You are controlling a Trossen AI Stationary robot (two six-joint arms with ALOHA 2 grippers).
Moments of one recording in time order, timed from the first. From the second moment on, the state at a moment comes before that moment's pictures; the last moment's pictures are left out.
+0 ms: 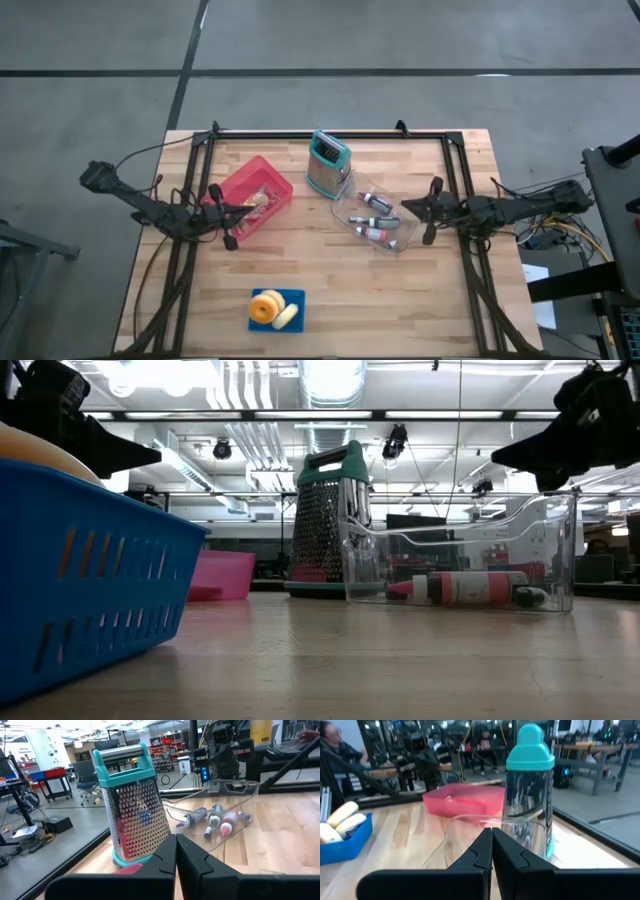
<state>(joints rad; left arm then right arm) -0.48 0.32 0.01 0.29 -0.83 0.15 0.21 0.26 0.06 0.13 0.47 0.12</state>
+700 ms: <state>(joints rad) -0.49 0.28 0.01 0.05 -0.83 -0.02 0.21 0.01 0.03 0.00 0.47 0.08</state>
